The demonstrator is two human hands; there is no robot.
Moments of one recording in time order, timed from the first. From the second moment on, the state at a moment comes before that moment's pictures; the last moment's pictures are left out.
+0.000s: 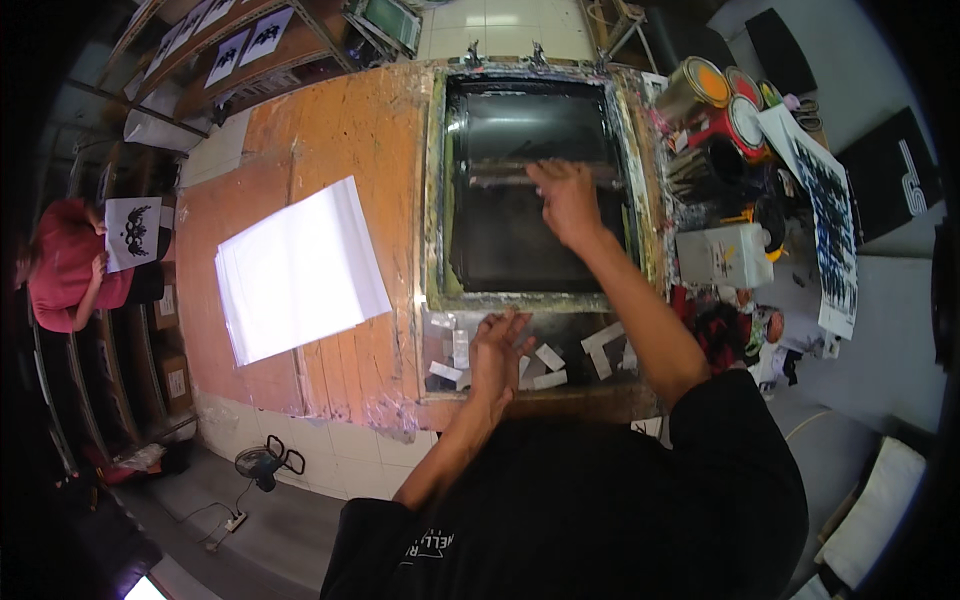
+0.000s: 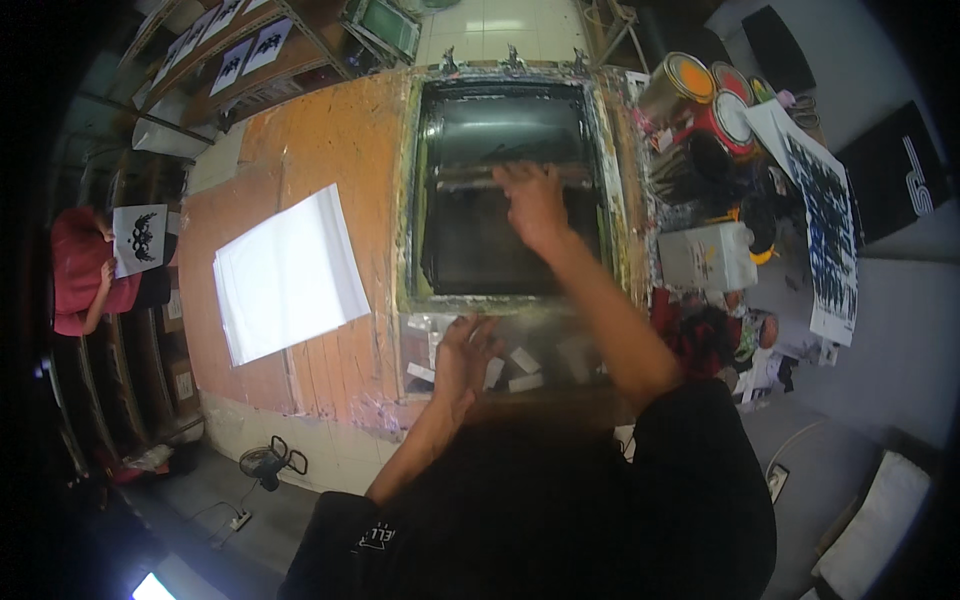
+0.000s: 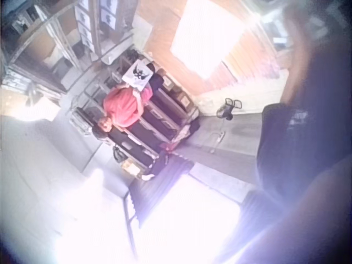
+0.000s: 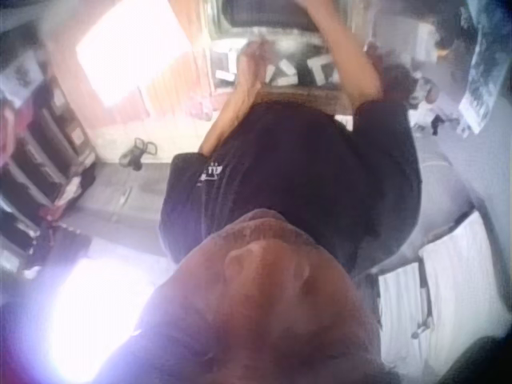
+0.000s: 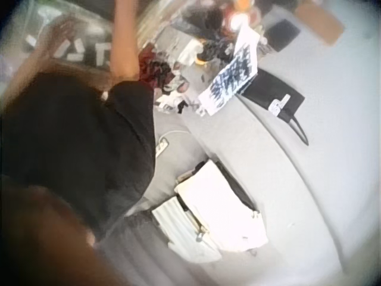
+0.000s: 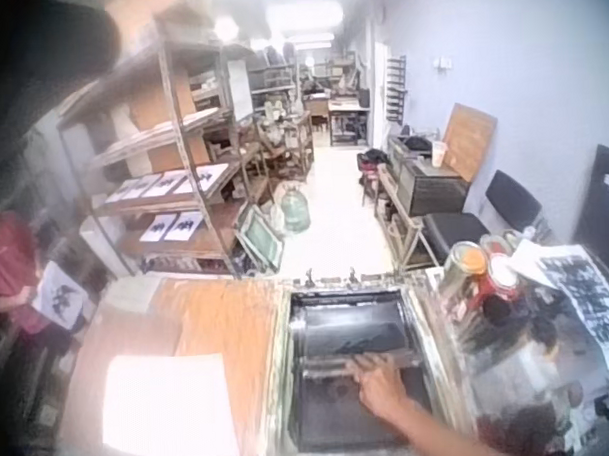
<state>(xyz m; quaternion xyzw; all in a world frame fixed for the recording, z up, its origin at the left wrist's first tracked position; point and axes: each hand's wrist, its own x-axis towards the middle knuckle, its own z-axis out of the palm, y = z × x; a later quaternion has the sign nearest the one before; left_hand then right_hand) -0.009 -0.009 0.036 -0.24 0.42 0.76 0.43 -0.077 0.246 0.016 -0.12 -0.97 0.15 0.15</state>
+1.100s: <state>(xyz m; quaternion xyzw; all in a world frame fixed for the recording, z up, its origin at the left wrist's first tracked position) -0.011 0.008 0.010 -0.29 0.47 0.72 0.42 -0.039 0.213 0.011 -0.11 -0.99 0.09 0.06</state>
